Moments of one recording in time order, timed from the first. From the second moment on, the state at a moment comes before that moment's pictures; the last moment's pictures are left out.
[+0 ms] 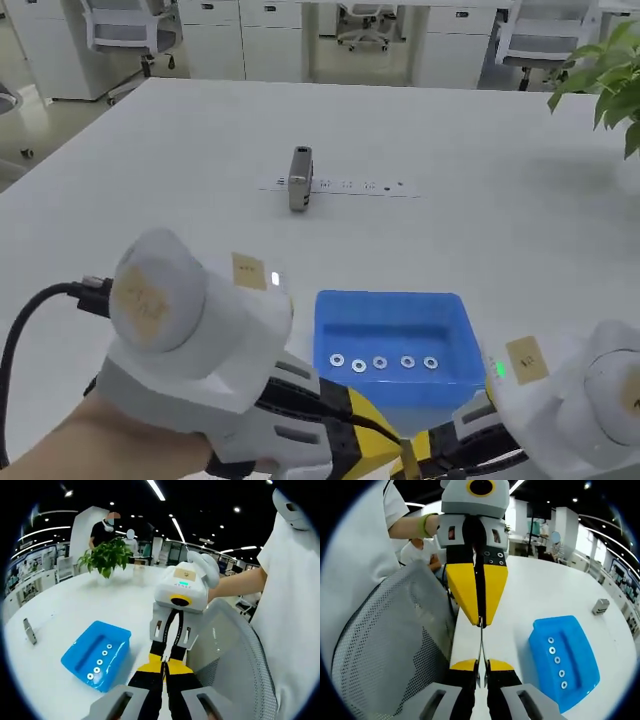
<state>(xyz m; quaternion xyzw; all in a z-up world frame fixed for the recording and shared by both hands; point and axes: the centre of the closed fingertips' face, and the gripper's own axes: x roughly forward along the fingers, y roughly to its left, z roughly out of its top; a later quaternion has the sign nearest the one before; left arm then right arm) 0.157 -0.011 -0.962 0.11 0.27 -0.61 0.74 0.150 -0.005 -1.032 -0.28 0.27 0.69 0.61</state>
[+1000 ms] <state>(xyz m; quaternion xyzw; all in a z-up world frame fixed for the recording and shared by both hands) 0.152 -0.001 -0.982 0.14 0.28 -0.62 0.72 0.153 -0.011 -1.055 -0.34 0.27 0.67 0.60</state>
